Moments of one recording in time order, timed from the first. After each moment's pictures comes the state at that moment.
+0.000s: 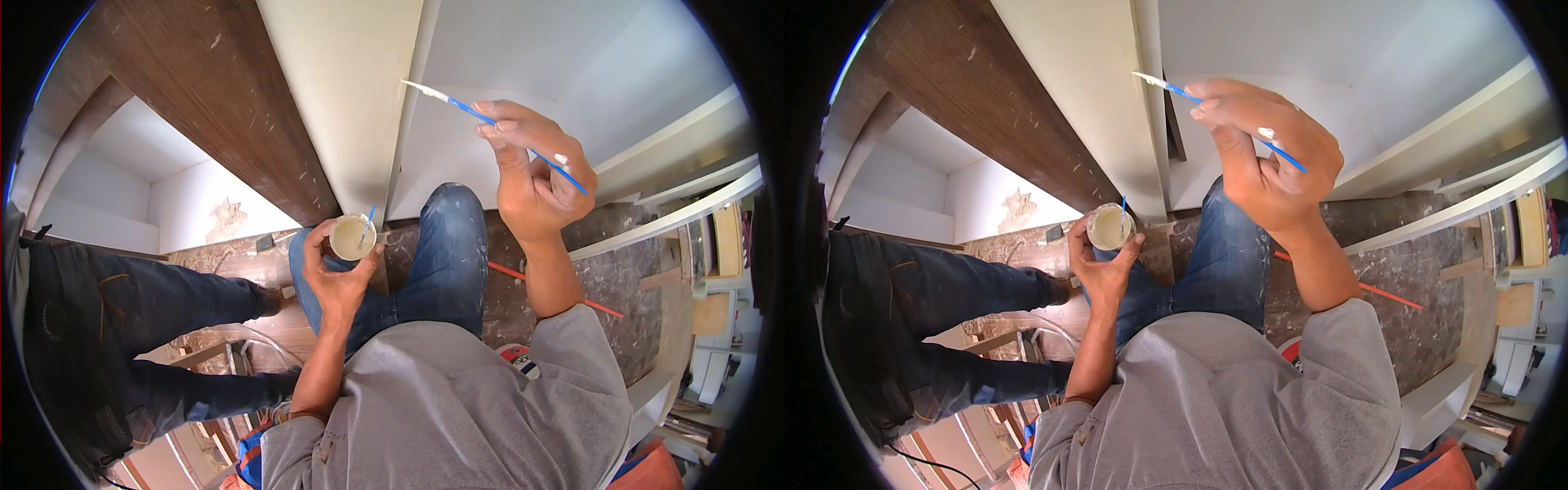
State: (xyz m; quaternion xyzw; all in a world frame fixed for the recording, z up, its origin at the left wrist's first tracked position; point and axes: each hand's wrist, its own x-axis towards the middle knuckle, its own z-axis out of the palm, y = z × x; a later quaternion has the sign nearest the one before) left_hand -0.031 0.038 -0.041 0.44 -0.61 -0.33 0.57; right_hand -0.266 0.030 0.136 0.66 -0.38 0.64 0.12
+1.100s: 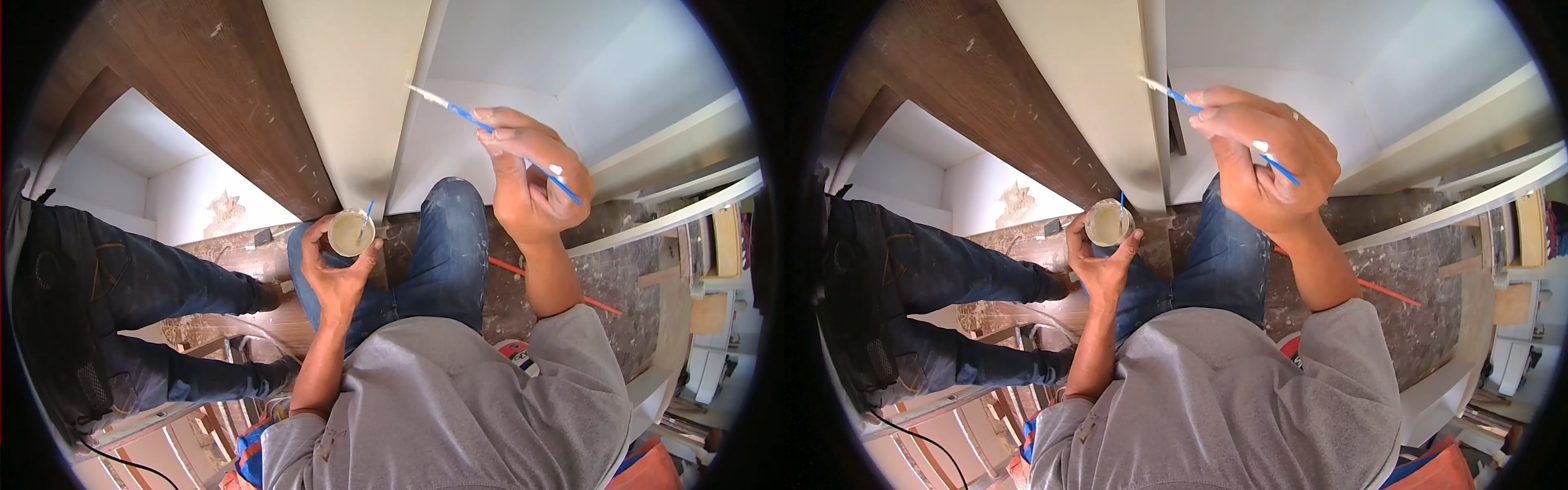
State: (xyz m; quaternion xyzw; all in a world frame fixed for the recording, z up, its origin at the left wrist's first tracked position) left_hand -0.026 0.039 -0.046 0.44 -0.61 -0.33 0.57; right_hand -0.268 0.023 0.120 0.68 -0.34 0.63 0.17
